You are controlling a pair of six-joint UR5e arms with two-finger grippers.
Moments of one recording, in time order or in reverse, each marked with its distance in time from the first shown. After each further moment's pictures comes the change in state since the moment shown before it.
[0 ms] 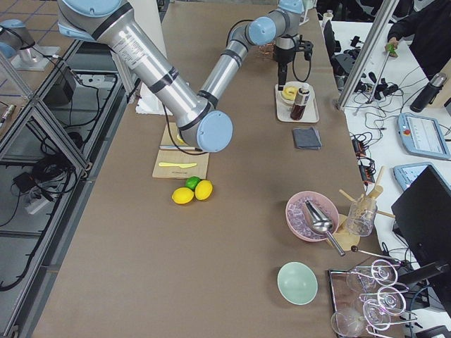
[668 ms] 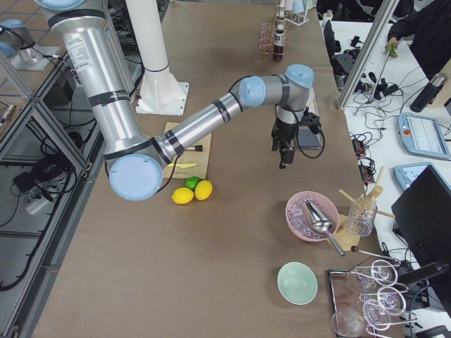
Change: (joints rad) left arm -0.003 0.016 -0.017 0.001 0.000 0.001; right arm 0.310 -0.456 0.056 -0.006 -0.012 -0.738
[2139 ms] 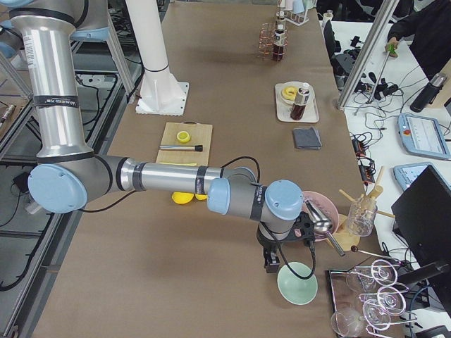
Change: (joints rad) left arm -0.020 0.283 0.029 -0.211 0.000 -0.003; right arm 0.399 -0.224 -0.377 0.365 0.159 -0.370
